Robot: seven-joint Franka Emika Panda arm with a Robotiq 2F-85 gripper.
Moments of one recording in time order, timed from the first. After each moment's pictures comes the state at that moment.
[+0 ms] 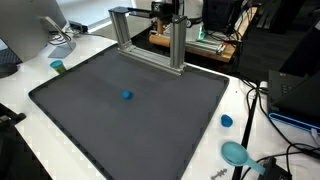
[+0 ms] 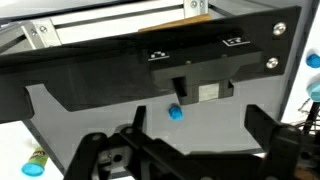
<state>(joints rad) -0.08 -0.77 -0.03 -2.72 0.07 2.20 0.03</state>
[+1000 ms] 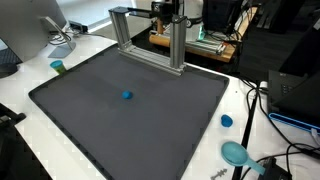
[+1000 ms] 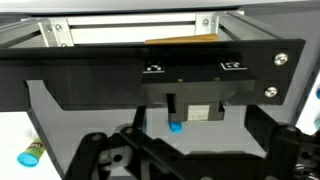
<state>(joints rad) -0.06 -0.76 0.05 -2.72 0.00 2.15 0.03</state>
